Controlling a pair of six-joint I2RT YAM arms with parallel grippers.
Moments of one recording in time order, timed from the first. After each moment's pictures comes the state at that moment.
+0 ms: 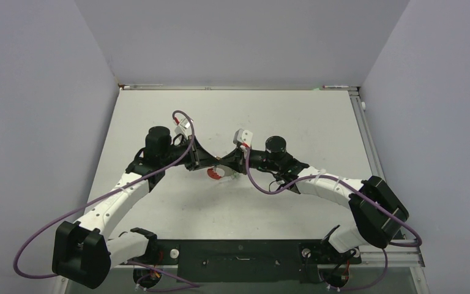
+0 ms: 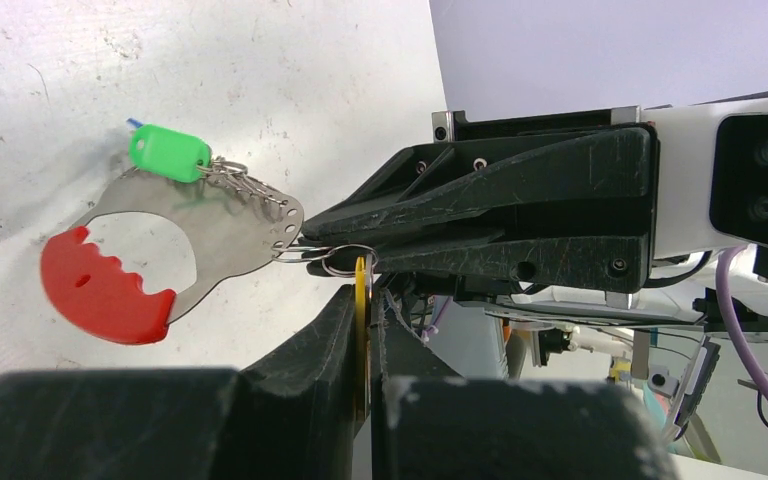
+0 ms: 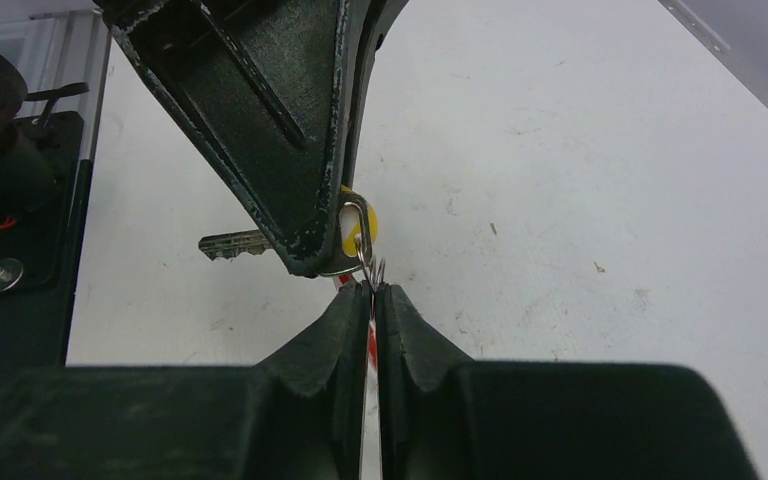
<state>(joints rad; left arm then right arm) -0.35 1.13 0.75 -0.07 0.73 -0.86 0.75 1.45 0.76 0.54 -0.59 -0.10</state>
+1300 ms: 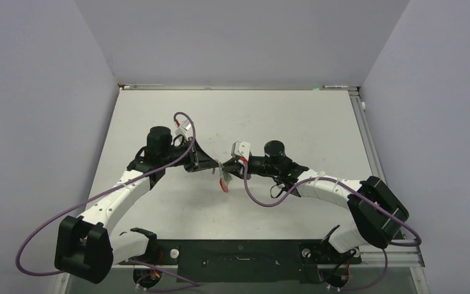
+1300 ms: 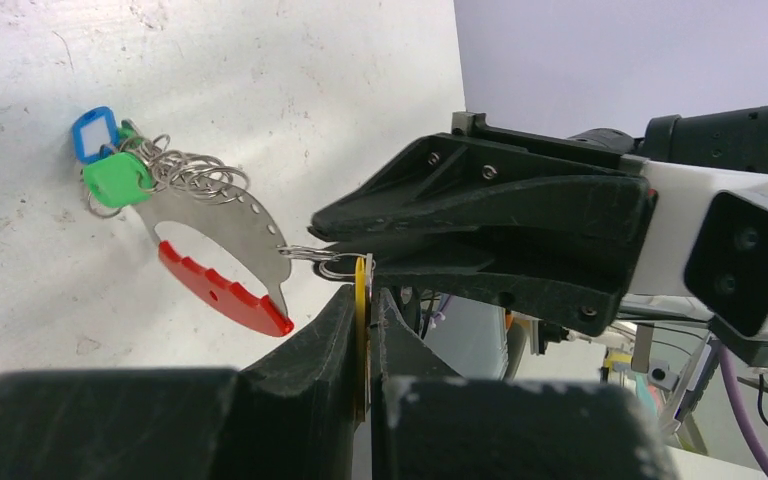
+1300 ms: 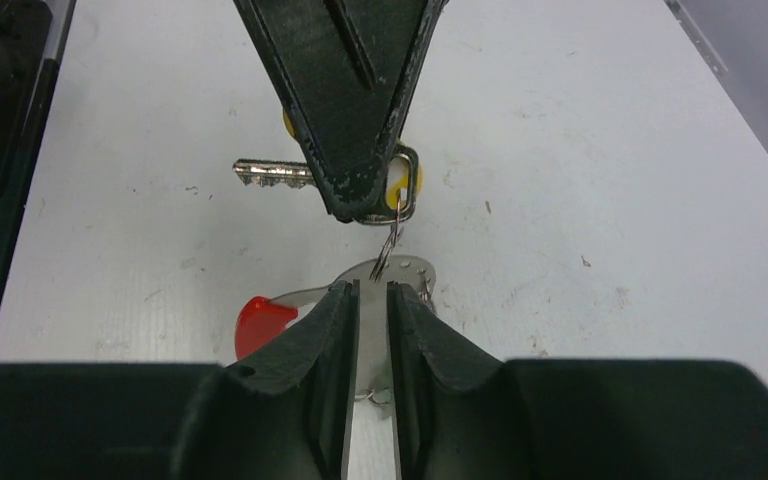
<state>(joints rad) -0.33 1.17 0.75 -0.12 0.76 -0.82 0.75 1.45 0.71 0.52 -0.62 -0.31</state>
